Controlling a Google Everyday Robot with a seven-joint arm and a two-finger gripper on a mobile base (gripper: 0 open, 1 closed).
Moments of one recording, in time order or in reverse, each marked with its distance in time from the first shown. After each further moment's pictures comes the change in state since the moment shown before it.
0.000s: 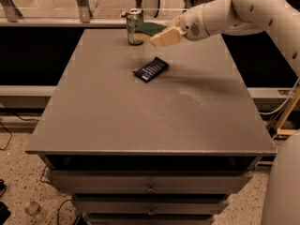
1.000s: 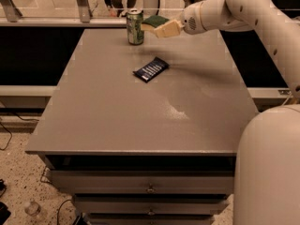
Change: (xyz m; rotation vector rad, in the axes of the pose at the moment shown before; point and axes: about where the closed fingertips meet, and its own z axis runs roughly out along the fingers) arm 0.003 -0.070 0.017 0.136 -0.011 0.076
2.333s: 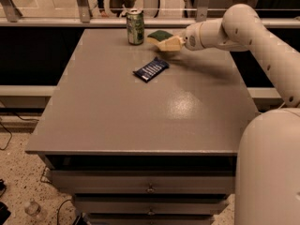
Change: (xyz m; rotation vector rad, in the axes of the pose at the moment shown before) arm 0.060 -0.028 0.027 0.046 -0.004 0.091
